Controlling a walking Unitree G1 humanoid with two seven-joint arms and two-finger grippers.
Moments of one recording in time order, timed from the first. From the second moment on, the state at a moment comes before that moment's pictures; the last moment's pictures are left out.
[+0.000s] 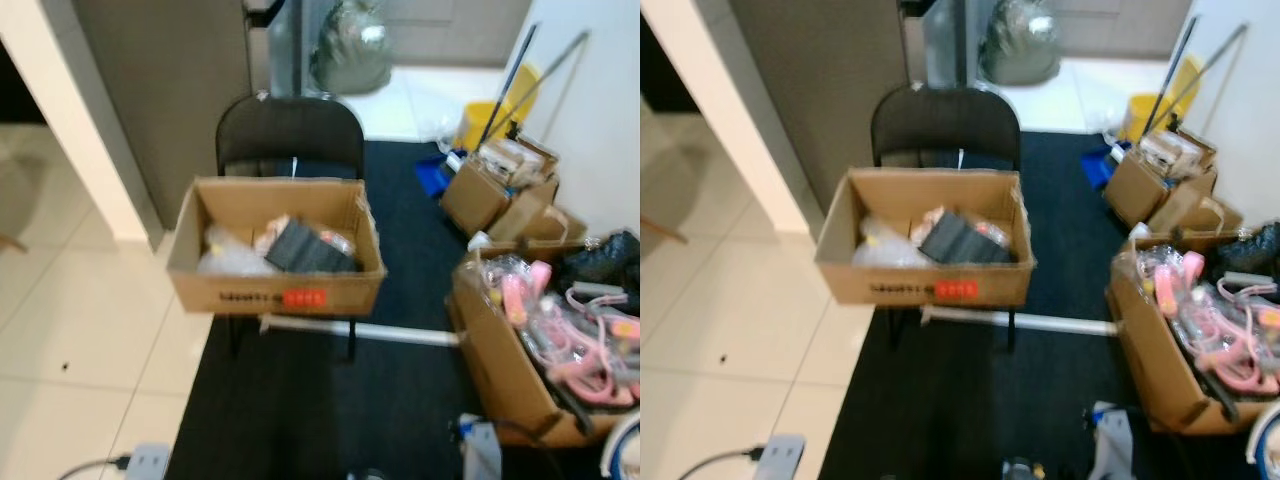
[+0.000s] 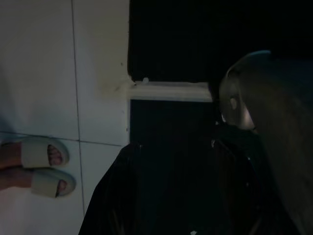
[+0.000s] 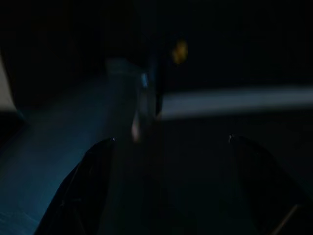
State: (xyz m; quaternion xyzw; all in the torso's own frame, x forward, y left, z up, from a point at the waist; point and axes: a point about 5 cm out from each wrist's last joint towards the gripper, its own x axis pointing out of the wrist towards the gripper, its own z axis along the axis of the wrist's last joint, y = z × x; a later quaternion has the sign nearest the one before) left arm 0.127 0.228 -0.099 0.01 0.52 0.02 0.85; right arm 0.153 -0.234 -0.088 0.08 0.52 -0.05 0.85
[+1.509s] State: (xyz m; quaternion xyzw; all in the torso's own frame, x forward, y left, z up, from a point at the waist) left arm 0.141 0.206 -0.099 0.03 0.52 -0.01 0.85; right arm 0.103 -0.228 -0.107 0.00 0.61 -0.04 0.79
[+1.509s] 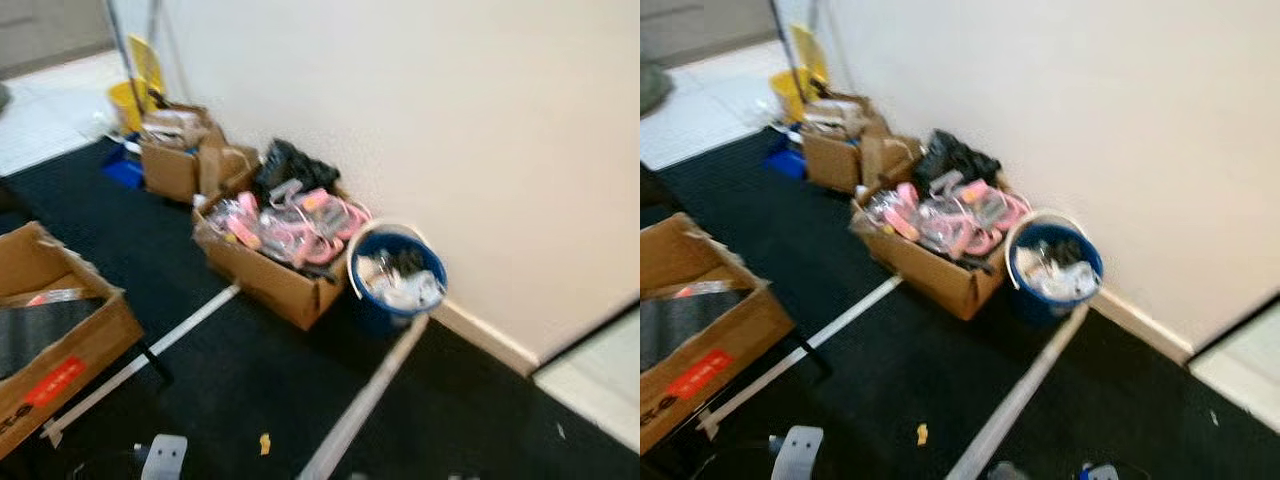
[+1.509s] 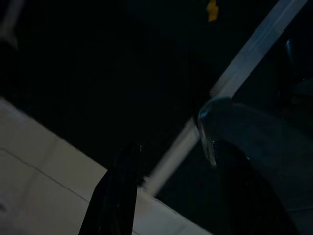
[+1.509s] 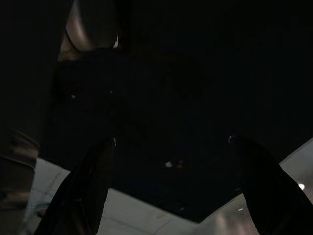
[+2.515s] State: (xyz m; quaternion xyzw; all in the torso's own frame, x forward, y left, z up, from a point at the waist) left arm 0.143 0.207 -0.098 0.06 0.52 -0.04 0.85; right arm 0.100 -0.238 -0.106 -0.03 0.61 -0.04 0.79
